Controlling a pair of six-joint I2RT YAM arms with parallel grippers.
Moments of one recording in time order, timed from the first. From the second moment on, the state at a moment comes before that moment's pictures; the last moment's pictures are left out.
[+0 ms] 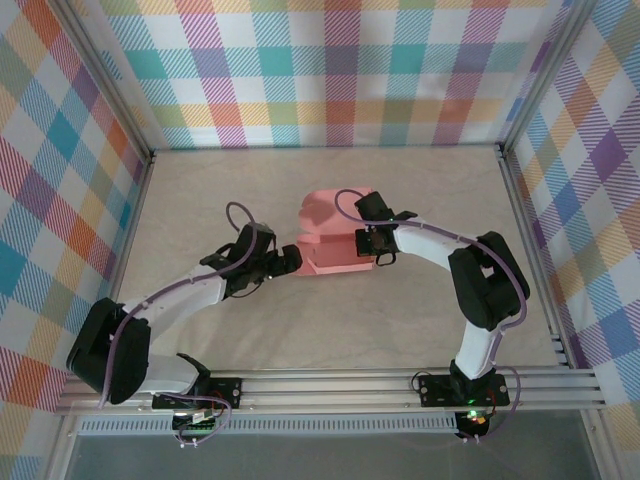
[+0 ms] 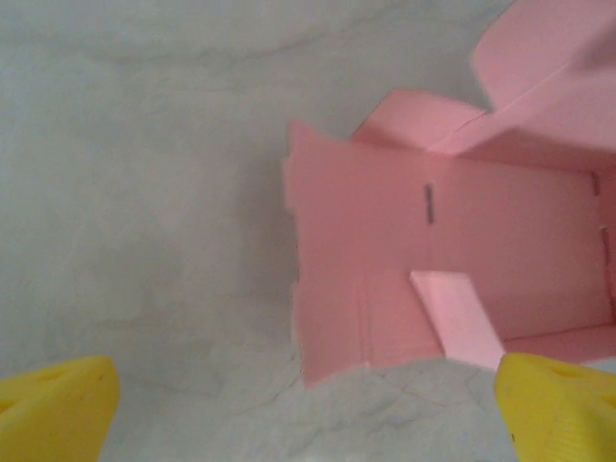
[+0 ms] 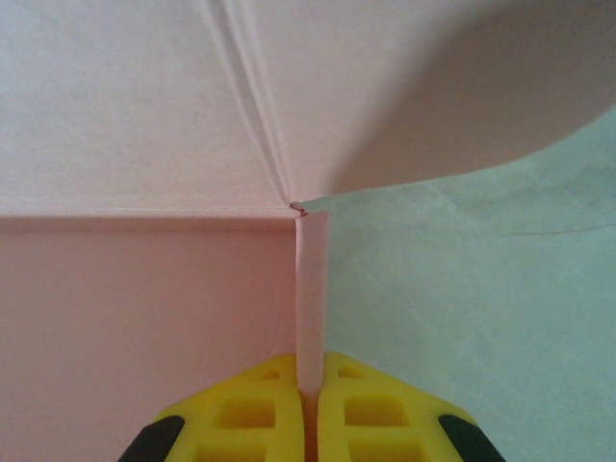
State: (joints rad) left arm -0.52 1.35 0.76 -0.28 -0.02 -0.71; right arm 0.54 1.81 1.17 -0.48 0.10 0.41
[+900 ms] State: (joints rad) left arm -0.33 1.60 1.06 -0.09 0.58 -0.29; right arm 0.35 1.70 1.16 -0.60 -0.36 0.30
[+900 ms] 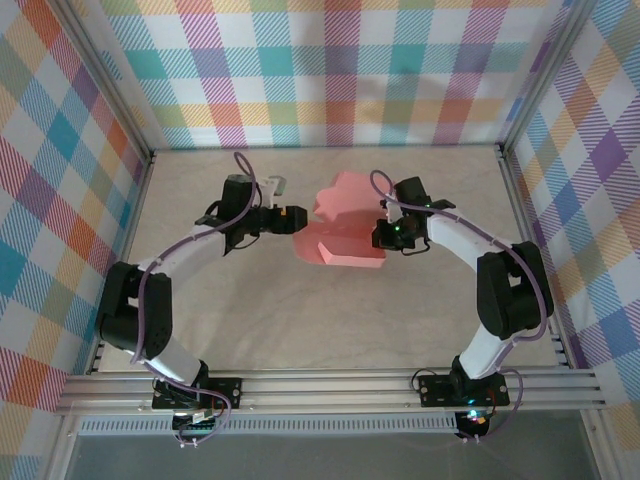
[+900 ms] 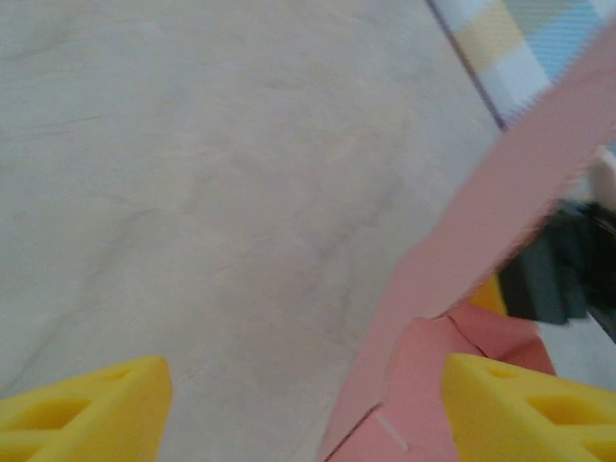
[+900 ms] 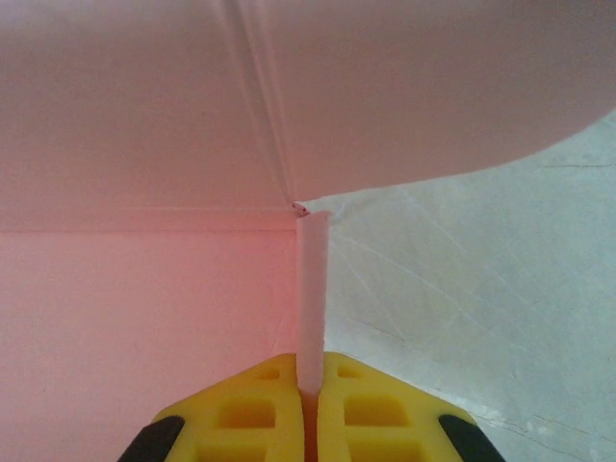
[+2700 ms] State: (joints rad) left arm -0.59 1.58 1.26 -0.54 0.18 -0.50; right arm 0.40 1.70 1.16 -0.60 -0.09 0.33
